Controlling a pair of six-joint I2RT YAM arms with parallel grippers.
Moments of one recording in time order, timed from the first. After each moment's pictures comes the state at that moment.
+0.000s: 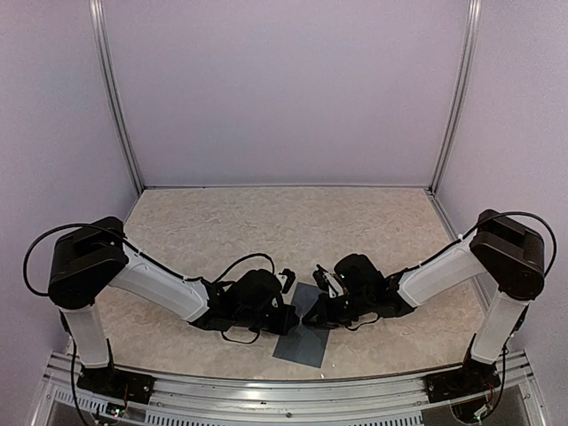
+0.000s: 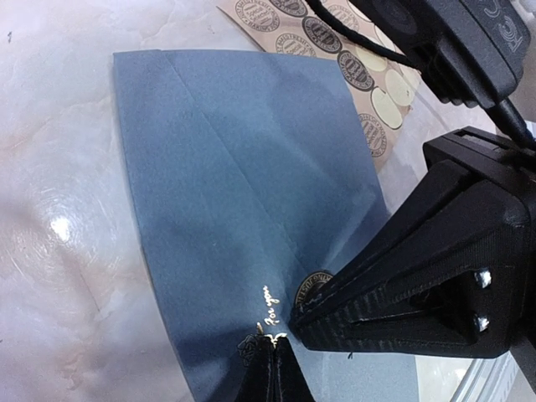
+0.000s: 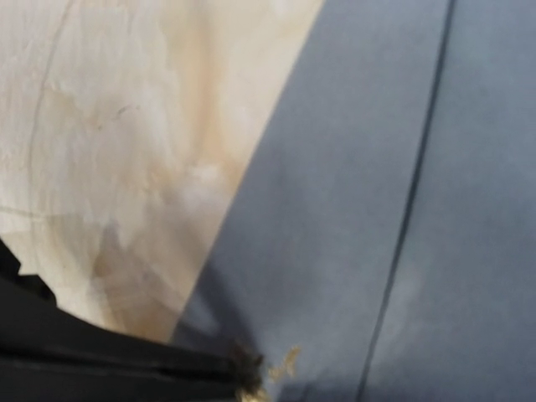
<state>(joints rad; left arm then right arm) -1.13 1.90 0.87 0.28 -0.01 -0.71 0.93 1.78 0.69 0.32 -0.35 0.87</state>
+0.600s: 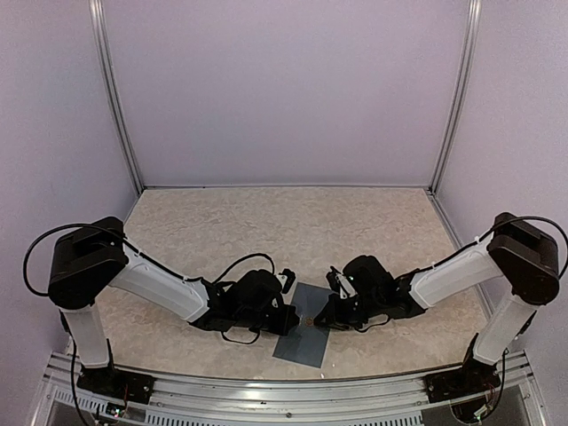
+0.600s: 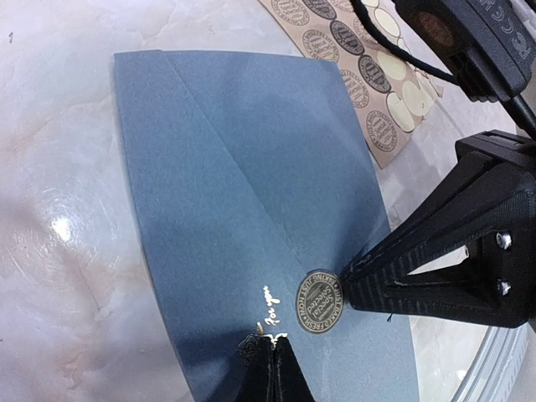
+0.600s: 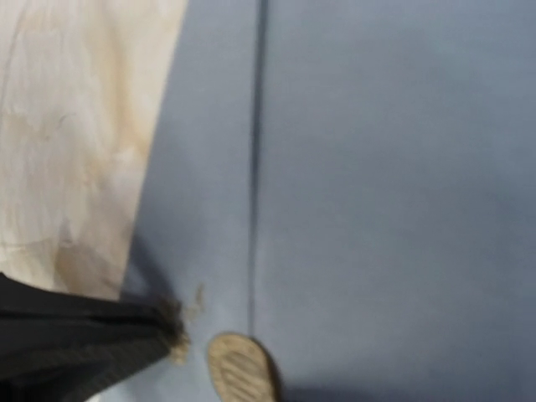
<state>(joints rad) -1.13 1.90 0.87 0.28 -0.02 -0.71 0.92 1.69 0.63 0.24 -0.28 0.94</state>
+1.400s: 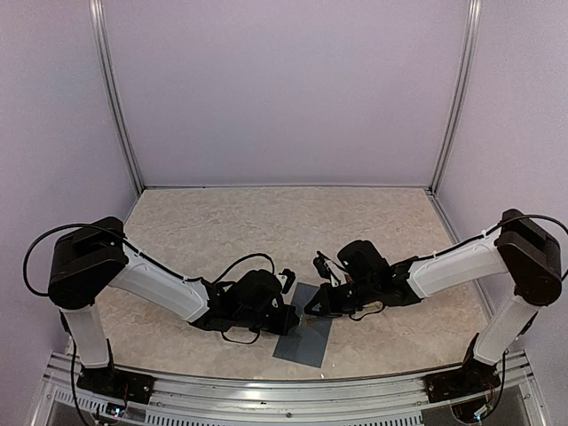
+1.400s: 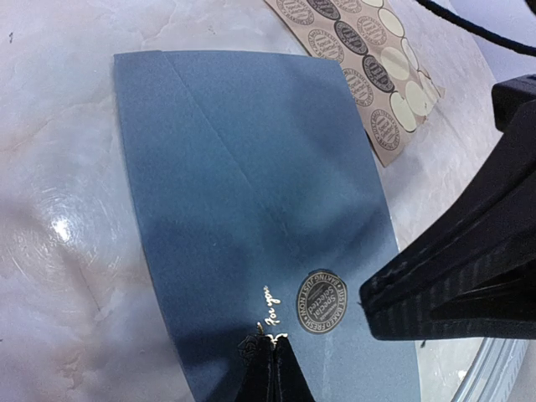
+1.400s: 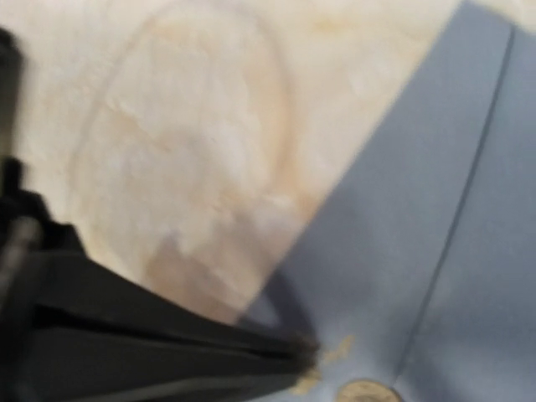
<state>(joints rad) -1.13 1.90 0.87 0.28 -0.02 -0.71 0.91 1.65 0.74 0.16 -0.32 0.77</state>
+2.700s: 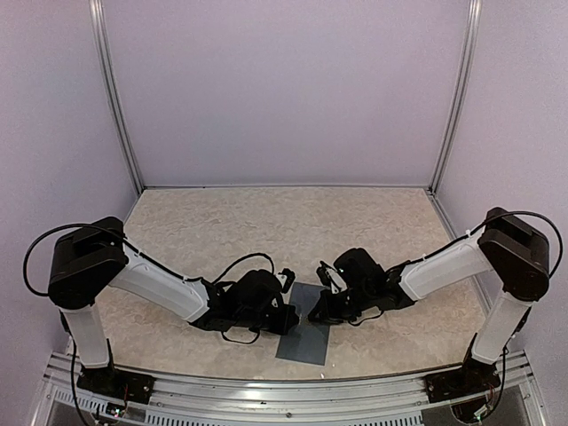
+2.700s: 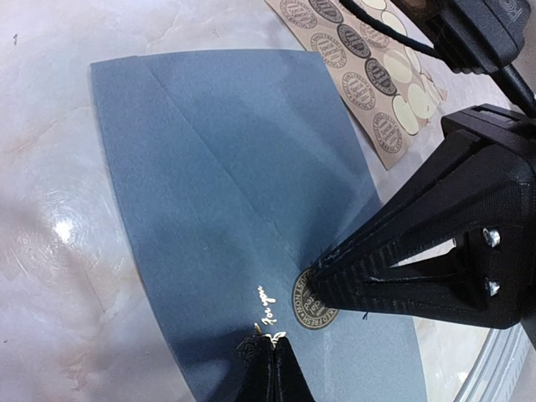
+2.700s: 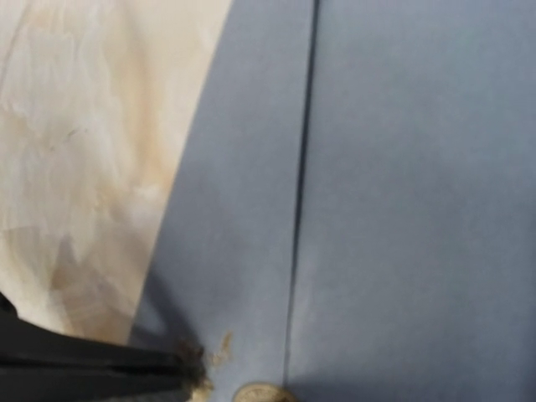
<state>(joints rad) -1.13 1.90 0.87 0.28 -0.02 -0.71 0.91 1.74 0.74 0.16 -0.29 0.82</state>
